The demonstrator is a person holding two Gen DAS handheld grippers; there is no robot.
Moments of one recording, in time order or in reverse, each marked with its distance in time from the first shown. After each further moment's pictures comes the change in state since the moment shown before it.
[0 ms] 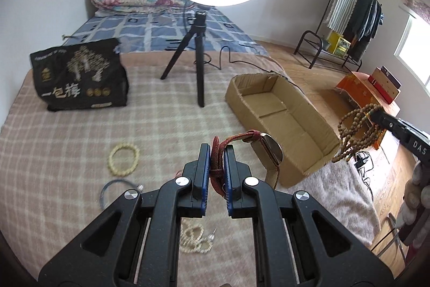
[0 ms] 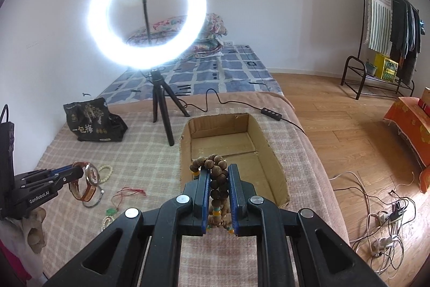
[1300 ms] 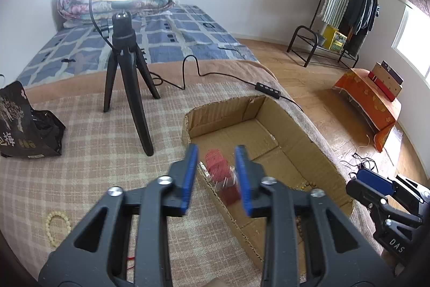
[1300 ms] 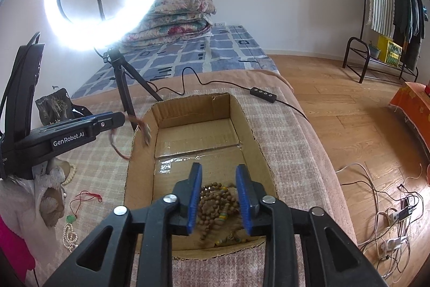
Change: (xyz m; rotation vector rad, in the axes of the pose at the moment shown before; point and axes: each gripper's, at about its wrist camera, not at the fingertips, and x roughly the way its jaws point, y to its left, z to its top) left arm 0.131 -0.067 0.069 0.055 -0.008 -0.019; right arm 0.090 -0.045 -0.006 0.020 0.075 -0.001
